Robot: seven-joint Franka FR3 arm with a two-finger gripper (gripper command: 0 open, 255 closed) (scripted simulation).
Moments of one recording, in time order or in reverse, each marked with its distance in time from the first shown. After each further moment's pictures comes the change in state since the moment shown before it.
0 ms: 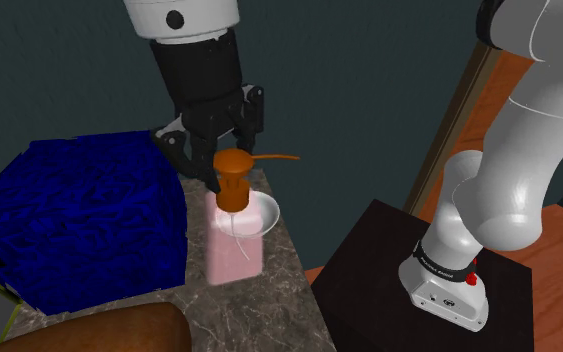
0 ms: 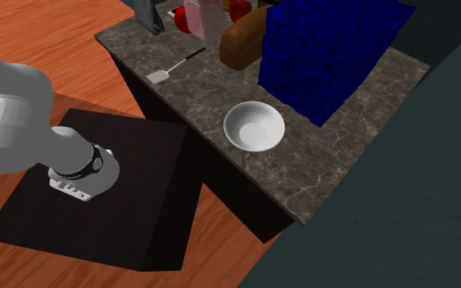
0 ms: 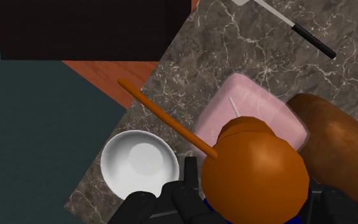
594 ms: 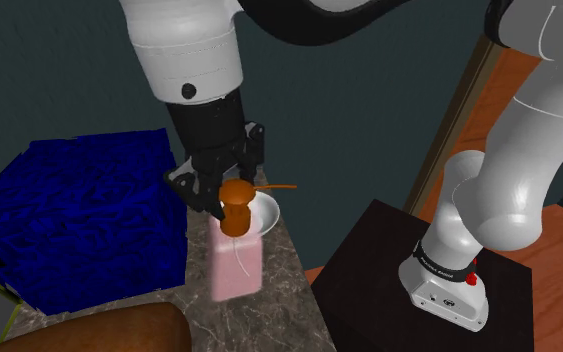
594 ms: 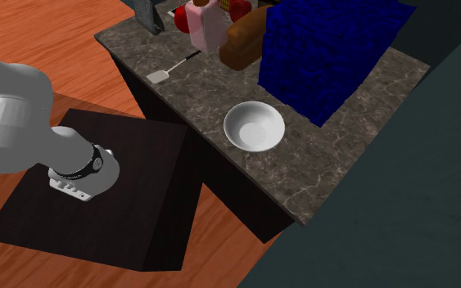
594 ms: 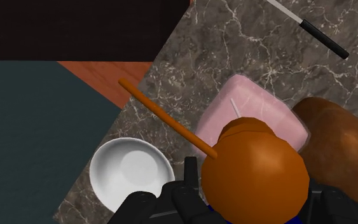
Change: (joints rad) arm -0.002 -0.033 -0.005 -0.163 0.015 0.135 -0.005
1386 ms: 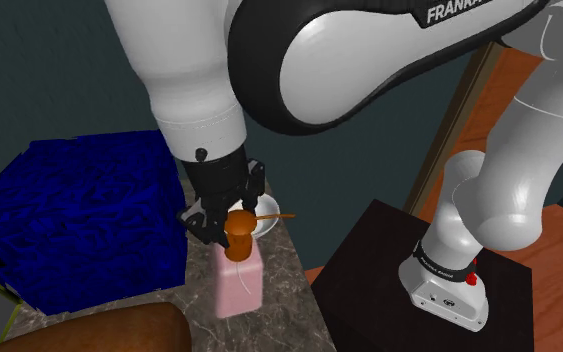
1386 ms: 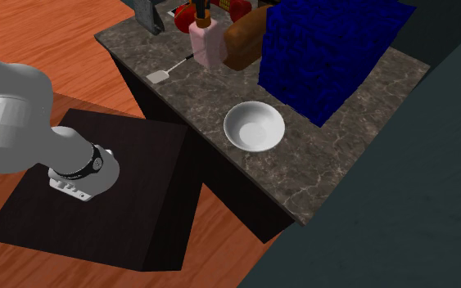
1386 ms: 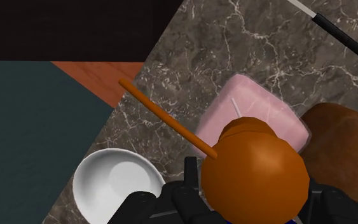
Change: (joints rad) arm 0.001 -0.006 0.001 -0.164 0.003 0.158 0.004
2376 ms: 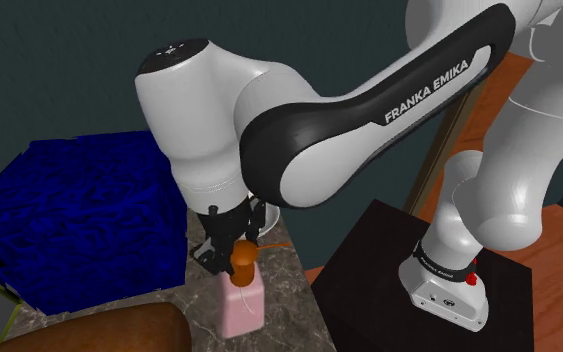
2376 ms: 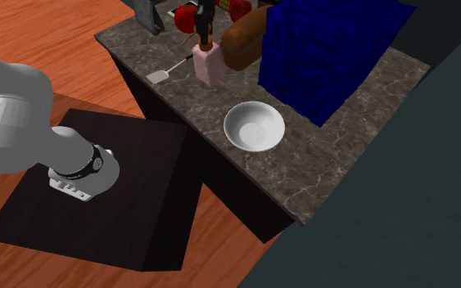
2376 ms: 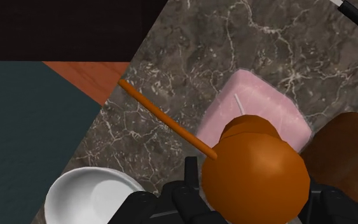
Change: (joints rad) arm 0.002 0.039 0.005 -0.164 -0.020 0.197 0.019
